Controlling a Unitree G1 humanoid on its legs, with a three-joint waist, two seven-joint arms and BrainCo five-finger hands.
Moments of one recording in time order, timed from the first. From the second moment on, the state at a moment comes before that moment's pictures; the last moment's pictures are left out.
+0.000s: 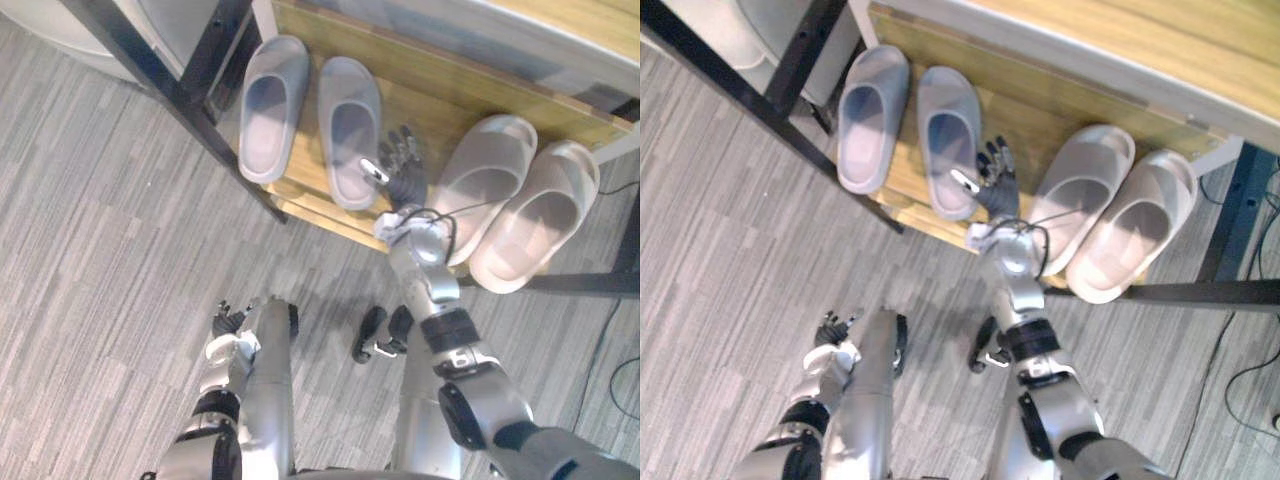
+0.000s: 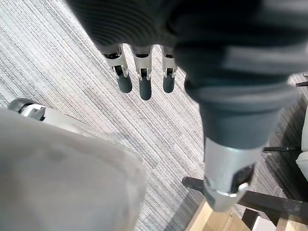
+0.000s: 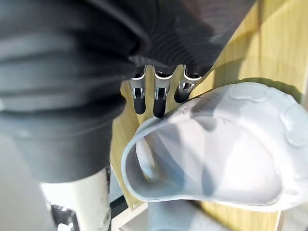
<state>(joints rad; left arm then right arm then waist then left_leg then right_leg) -0.36 0.02 0.30 0.89 -0.24 -0.04 0.25 -0.76 -0.02 0.11 0.43 0.52 -0.14 -0.22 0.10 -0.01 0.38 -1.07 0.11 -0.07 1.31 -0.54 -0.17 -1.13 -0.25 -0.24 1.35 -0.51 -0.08</state>
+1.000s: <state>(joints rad) -0.38 0.02 0.30 0.89 -0.24 -0.04 0.28 -0.86 0.08 0.04 0.57 0.76 -0.18 -0.28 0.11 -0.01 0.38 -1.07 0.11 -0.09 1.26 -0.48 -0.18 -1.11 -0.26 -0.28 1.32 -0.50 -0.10</state>
